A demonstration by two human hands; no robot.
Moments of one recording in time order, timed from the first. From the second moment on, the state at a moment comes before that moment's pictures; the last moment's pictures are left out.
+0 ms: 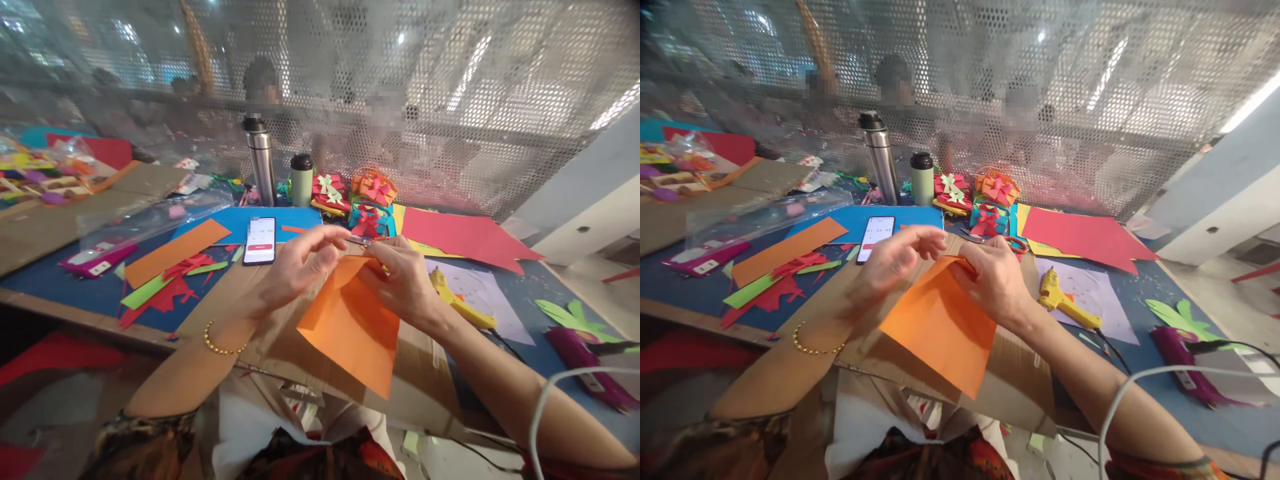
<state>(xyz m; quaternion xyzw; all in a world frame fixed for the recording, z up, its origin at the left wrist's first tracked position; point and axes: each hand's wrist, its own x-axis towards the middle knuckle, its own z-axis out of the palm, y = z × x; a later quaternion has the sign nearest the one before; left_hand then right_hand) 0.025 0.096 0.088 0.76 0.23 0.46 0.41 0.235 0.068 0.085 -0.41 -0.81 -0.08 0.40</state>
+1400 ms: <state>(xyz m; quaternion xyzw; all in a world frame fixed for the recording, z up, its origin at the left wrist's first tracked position) 0.089 0.109 0.167 0.91 0.41 -0.02 -0.05 0.240 0.067 0.114 -0.57 -0.81 -0.03 0.09</state>
